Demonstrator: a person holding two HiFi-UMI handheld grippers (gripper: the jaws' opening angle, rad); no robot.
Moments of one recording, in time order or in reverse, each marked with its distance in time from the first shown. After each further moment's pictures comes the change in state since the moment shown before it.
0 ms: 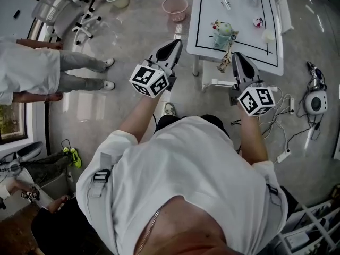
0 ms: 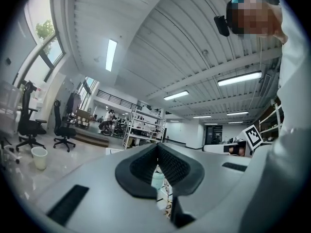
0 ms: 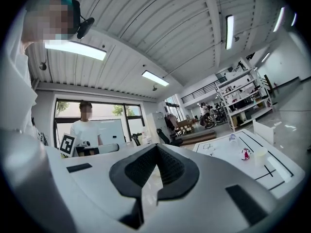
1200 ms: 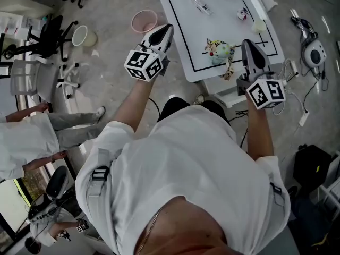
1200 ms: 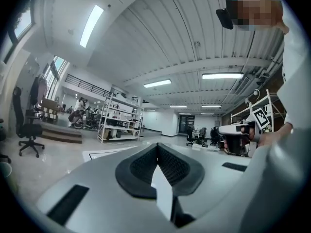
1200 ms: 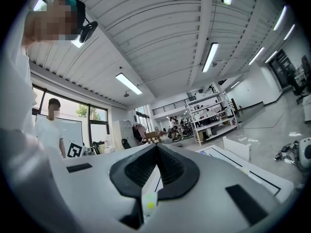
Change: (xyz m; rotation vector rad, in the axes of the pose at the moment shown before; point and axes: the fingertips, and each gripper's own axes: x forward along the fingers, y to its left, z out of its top) left arm 0.211 0.144 -0.009 0.067 0.142 -0.339; right arm 0.095 -0.103 0.045 -0.043 -0.145 -0.409
